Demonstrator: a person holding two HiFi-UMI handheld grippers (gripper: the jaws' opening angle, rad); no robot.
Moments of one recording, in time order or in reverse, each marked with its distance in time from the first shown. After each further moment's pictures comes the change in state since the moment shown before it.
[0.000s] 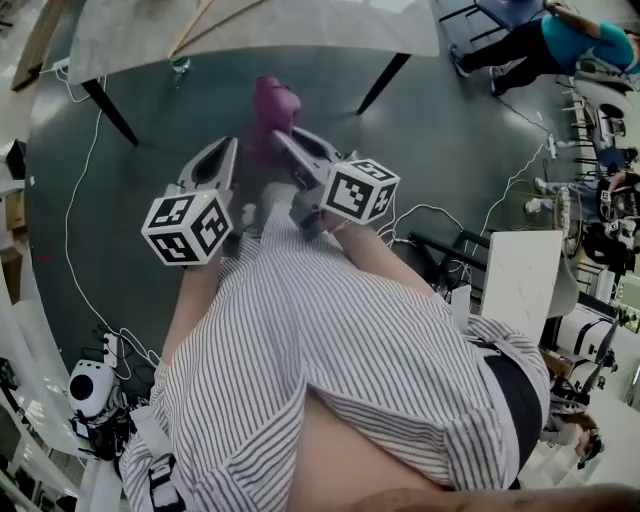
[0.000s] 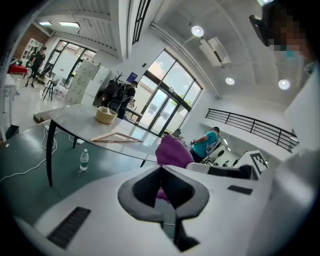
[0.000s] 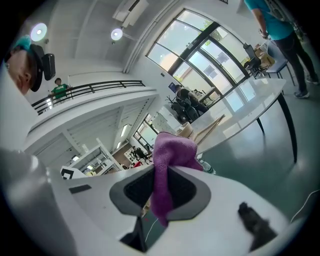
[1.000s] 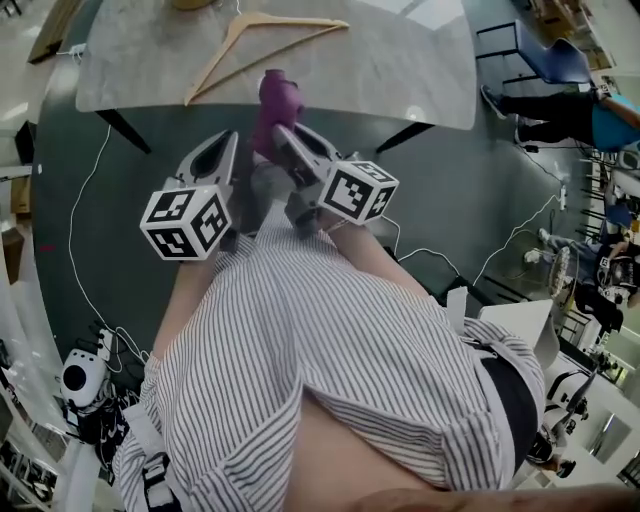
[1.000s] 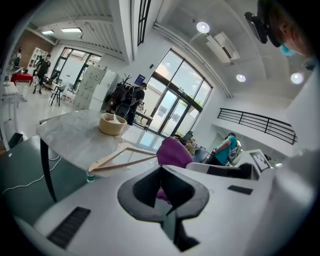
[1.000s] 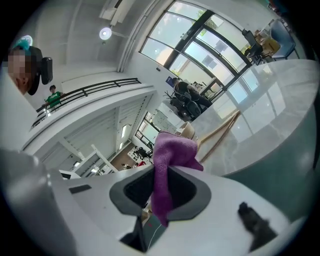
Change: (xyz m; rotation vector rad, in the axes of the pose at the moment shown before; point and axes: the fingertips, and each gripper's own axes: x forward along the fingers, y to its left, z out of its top) left arm 0.134 0.103 0.107 -0.009 -0.015 0.118; right arm 0.164 -0.079 0.105 0.063 0.055 0.051
